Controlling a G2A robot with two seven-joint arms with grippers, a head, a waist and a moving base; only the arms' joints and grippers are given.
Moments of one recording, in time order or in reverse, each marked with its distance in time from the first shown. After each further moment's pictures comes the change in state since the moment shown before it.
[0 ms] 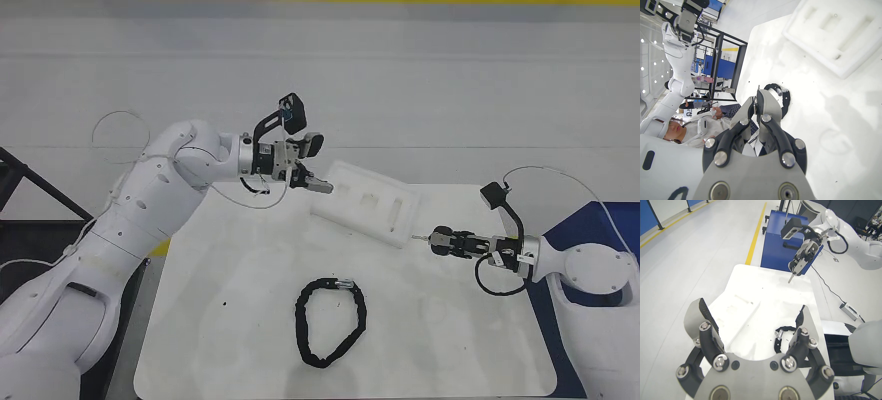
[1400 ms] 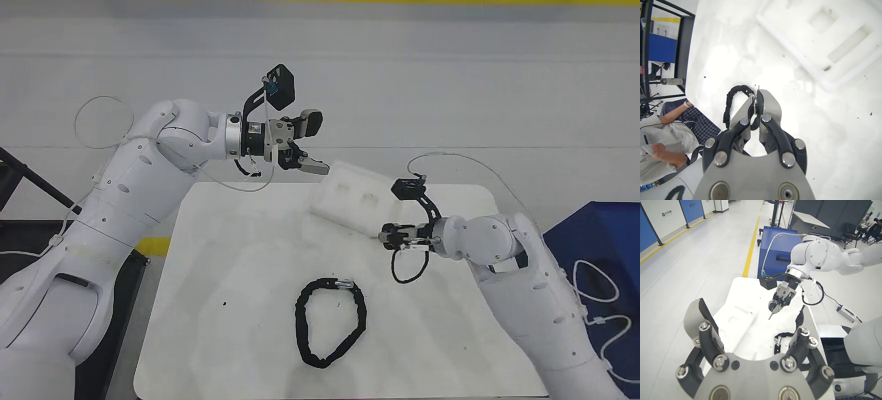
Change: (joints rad) left arm -0.083 0.008 -0.020 0.014 -0.124 -0.057 -0.020; right arm 0.227 -0.075 -0.406 -0.021 -0.492 0.200 -0.087
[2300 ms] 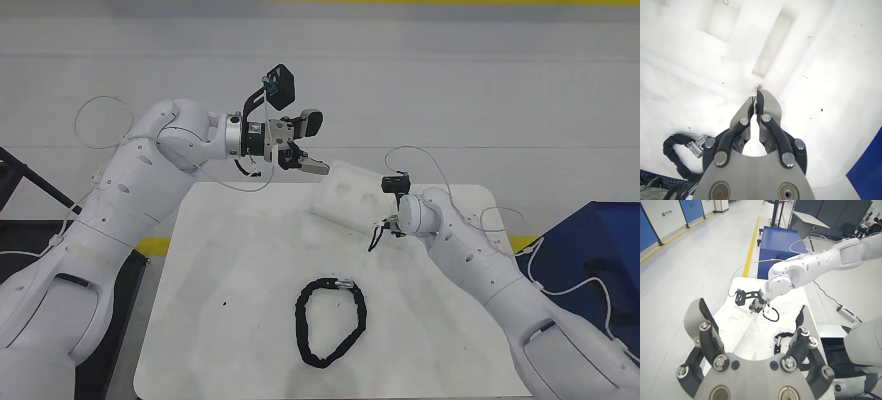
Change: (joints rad) left arm 0.000 0.000 0.000 0.000 0.000 0.000 0.000; right arm 0.446 -0.190 -0.527 0.726 -0.208 0.336 -0.184
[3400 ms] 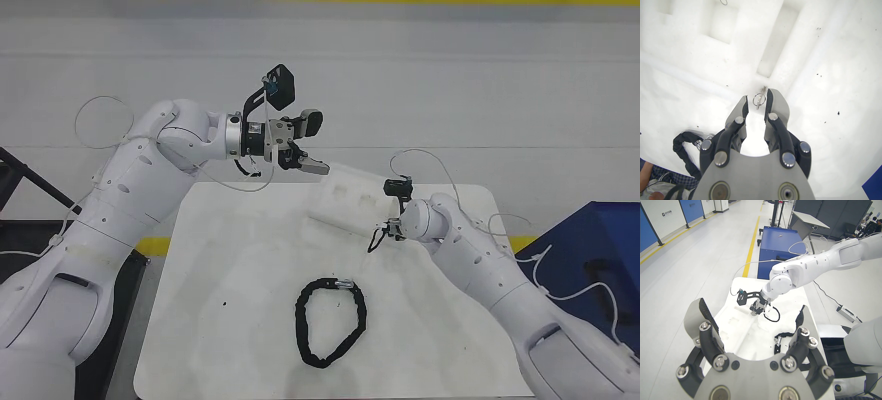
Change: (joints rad) left arm 0.000 0.000 0.000 0.000 0.000 0.000 0.000; right arm -0.014 0.021 -0.022 0.027 0.161 -0.021 -0.106
